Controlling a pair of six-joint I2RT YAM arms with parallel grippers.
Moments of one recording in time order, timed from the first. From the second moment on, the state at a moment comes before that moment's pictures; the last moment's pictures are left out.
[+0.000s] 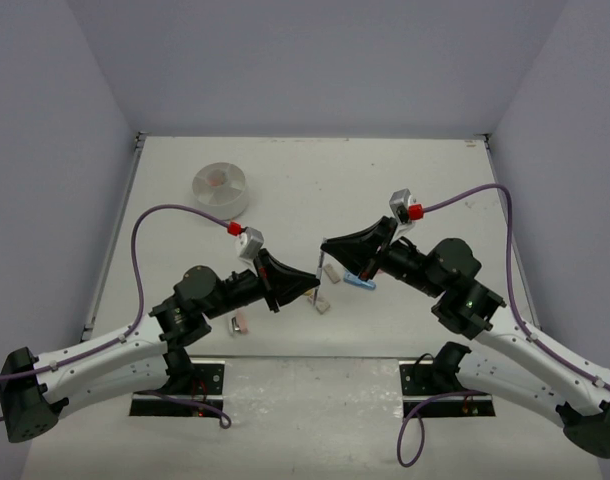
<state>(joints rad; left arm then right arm) -0.99 0.78 0.49 0.42 0.18 -0.57 0.86 0.78 0.76 0.16 -0.23 0.45</state>
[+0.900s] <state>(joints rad) -0.99 0.77 0.55 0.42 0.18 -0.53 0.87 0.81 0.76 0.11 -0.34 0.46</state>
